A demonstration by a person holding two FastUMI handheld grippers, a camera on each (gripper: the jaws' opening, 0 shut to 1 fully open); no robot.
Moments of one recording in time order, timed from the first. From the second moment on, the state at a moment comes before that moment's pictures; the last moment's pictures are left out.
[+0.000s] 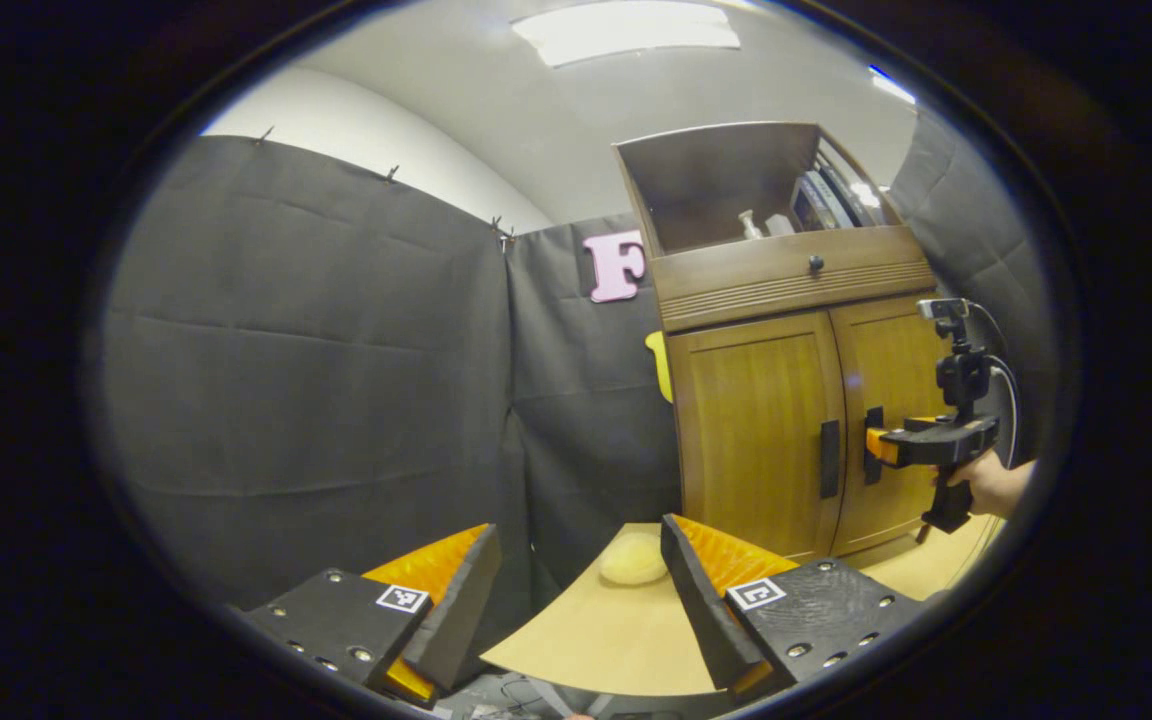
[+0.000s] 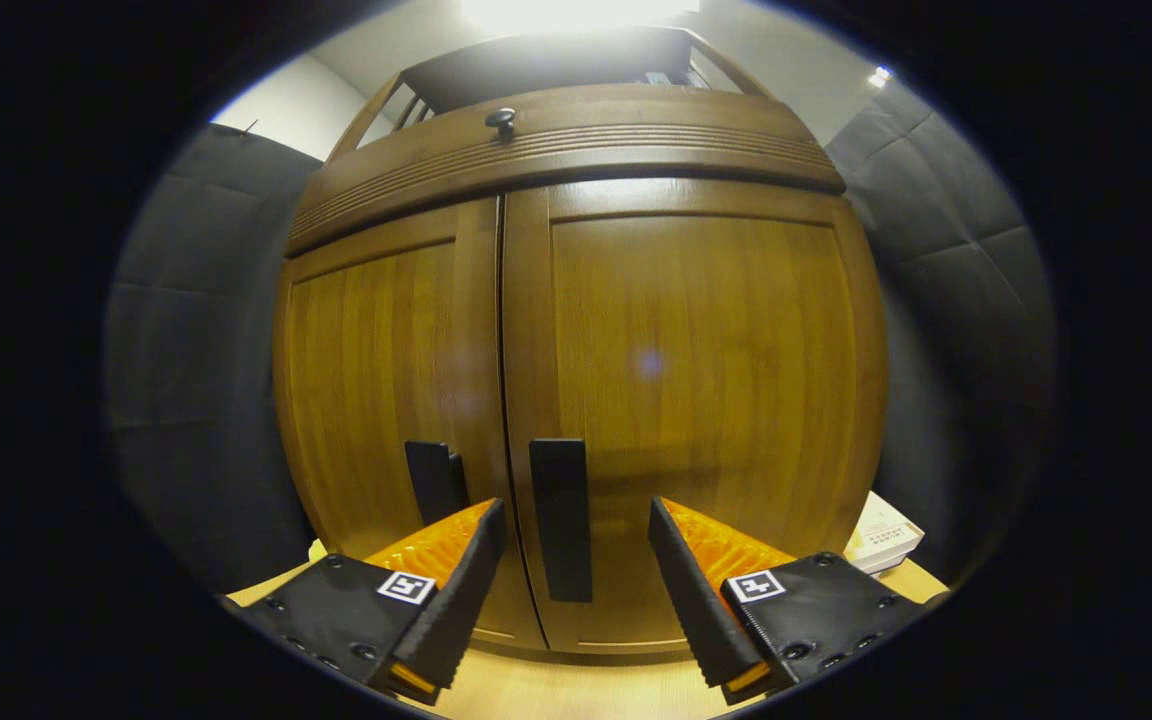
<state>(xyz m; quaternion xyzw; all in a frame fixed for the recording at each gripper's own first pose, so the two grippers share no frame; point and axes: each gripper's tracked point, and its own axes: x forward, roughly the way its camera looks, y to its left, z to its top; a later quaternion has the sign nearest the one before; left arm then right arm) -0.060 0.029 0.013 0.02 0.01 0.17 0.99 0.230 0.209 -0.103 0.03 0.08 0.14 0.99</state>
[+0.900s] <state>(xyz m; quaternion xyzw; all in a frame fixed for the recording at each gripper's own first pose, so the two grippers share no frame) -0.052 0.016 0.017 0.03 0.02 0.18 0.98 0.266 0.226 -0.127 0.03 0.12 0.14 0.98</state>
